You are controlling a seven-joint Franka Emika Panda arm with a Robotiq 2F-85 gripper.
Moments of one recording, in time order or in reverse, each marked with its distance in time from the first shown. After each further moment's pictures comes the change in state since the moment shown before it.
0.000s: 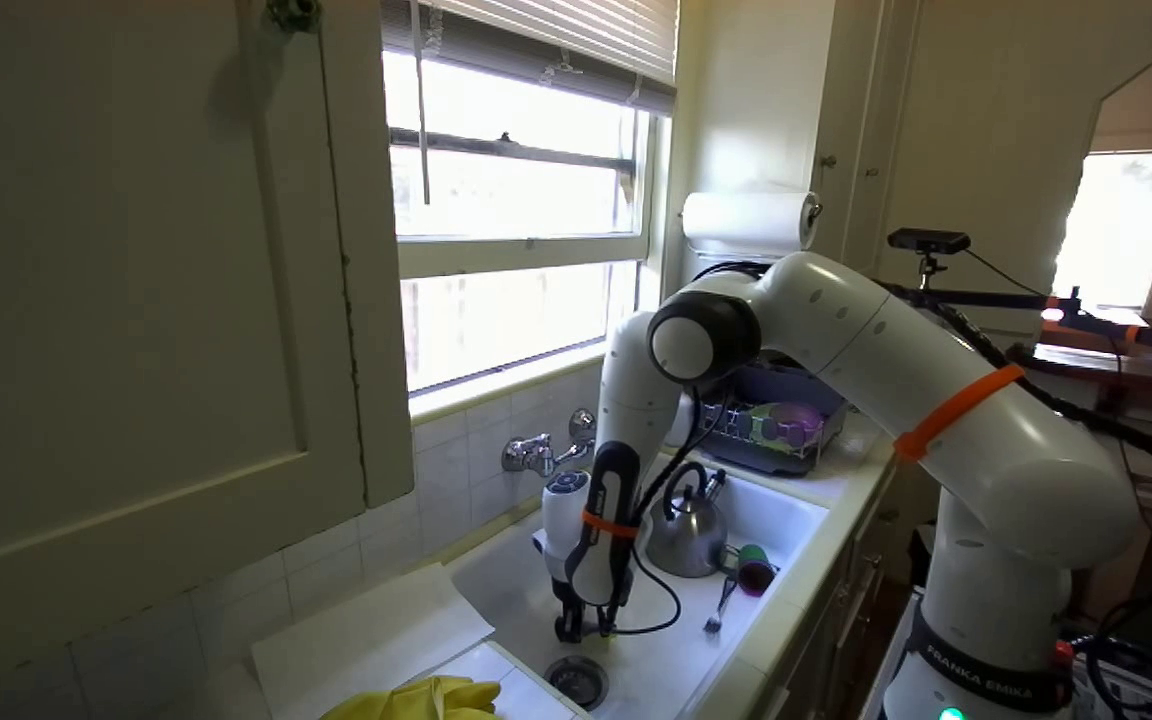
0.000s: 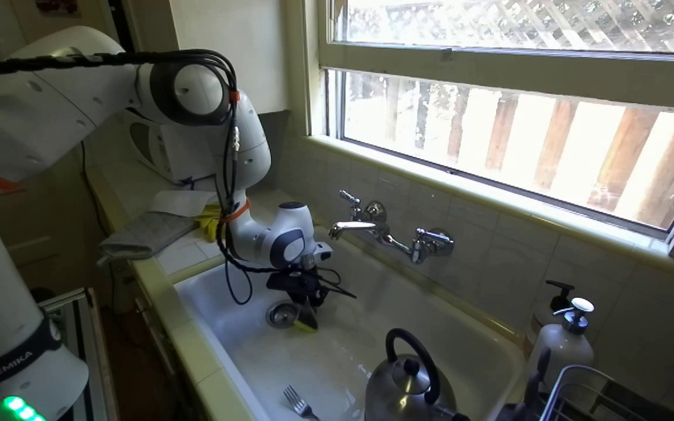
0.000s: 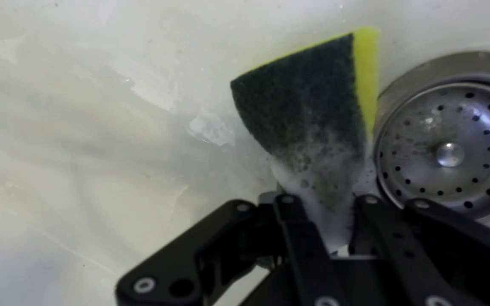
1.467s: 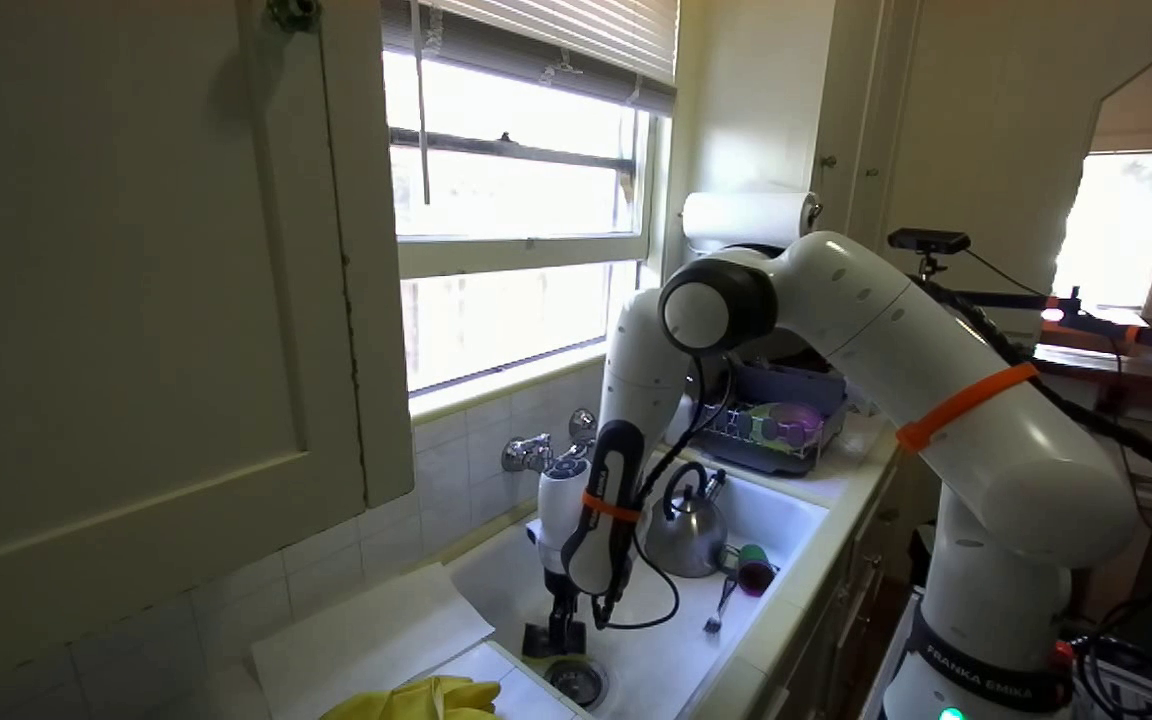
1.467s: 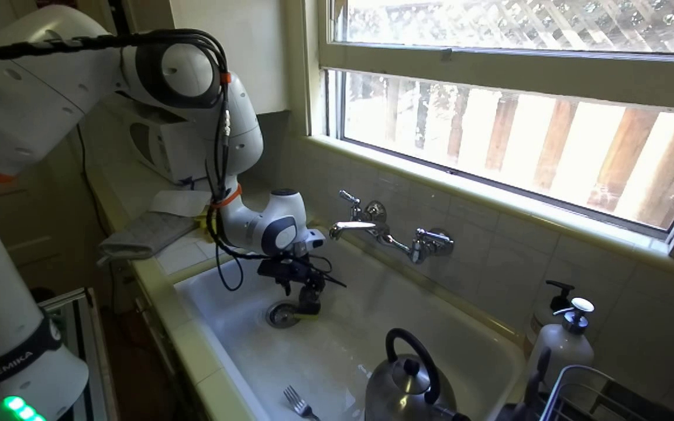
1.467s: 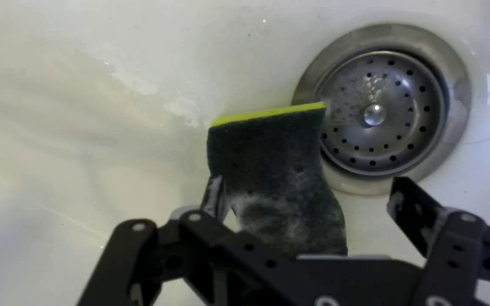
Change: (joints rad) arm -0.014 -0.102 0.055 -0.087 -0.001 0.006 0.020
